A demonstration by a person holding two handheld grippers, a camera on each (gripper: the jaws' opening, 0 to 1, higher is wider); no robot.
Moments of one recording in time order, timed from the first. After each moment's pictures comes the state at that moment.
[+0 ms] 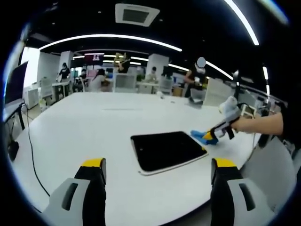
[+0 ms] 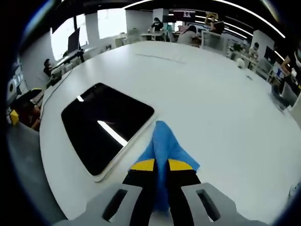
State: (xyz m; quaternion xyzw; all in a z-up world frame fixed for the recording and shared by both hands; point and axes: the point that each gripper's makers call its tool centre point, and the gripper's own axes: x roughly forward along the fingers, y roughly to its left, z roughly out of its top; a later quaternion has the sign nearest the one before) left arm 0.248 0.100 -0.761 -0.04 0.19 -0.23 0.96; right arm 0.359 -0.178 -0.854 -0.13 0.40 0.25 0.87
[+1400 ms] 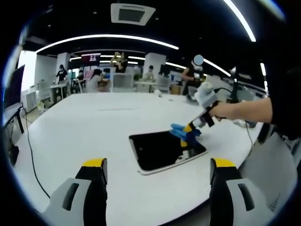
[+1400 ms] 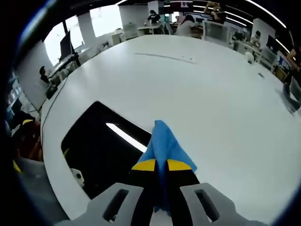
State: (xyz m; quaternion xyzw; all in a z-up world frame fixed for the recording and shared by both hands) left arm 0.248 0.098 -0.762 -0.03 0.19 -0.23 0.95; right arm 0.419 -0.119 -0.854 -0.10 0.45 0.25 0.85
